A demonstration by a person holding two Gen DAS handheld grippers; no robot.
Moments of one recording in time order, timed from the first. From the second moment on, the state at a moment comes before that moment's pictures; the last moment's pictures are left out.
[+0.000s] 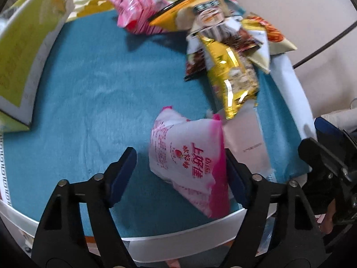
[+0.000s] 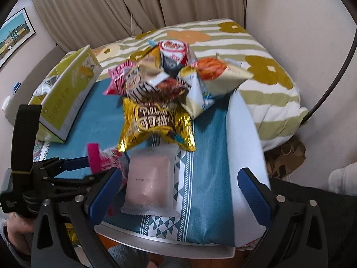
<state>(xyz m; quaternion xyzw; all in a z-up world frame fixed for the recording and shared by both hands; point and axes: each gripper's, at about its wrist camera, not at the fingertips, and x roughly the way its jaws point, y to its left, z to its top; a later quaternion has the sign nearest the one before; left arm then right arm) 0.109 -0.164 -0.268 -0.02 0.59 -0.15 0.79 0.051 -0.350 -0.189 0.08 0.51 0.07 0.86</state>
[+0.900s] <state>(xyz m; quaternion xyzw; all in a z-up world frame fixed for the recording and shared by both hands) 0.127 -0.130 -0.282 0.02 0.59 -0.13 0.80 0.071 -0.292 -0.249 0.04 0.54 0.07 0.84</state>
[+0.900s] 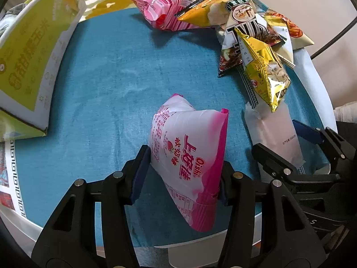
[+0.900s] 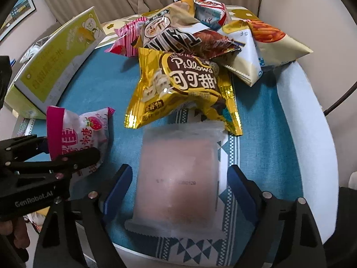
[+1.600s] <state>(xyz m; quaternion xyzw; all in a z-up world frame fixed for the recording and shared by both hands) 0.121 -0.131 -0.252 0.03 0.58 -0.14 0.80 0.069 -0.281 -0.225 0.01 0.53 0.05 0.85</state>
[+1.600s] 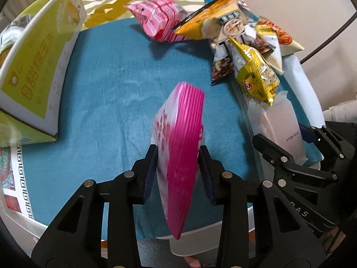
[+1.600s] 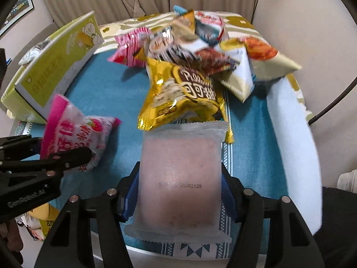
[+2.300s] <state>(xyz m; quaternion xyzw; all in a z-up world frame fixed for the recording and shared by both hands) 0.107 -0.071 -0.129 -0.06 0.48 -0.12 0.87 0.071 -0.245 -0.106 -0.01 0.43 0.11 0.89</state>
